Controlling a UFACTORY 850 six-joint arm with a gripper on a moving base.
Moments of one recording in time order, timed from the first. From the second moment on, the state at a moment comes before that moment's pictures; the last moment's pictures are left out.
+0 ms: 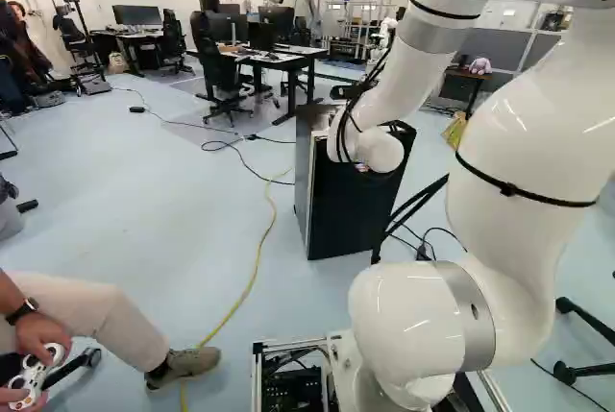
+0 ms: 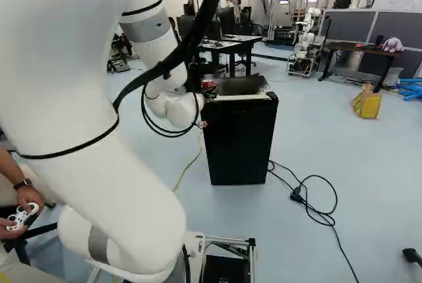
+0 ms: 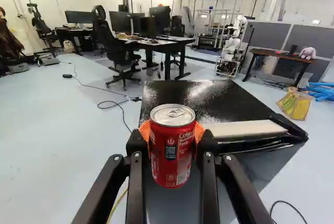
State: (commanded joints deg) arm -4.3 -1.9 -24.4 -2.0 55.8 -1.1
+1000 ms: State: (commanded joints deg) arm -0.6 13.7 -7.5 -0.3 50.7 -0.1
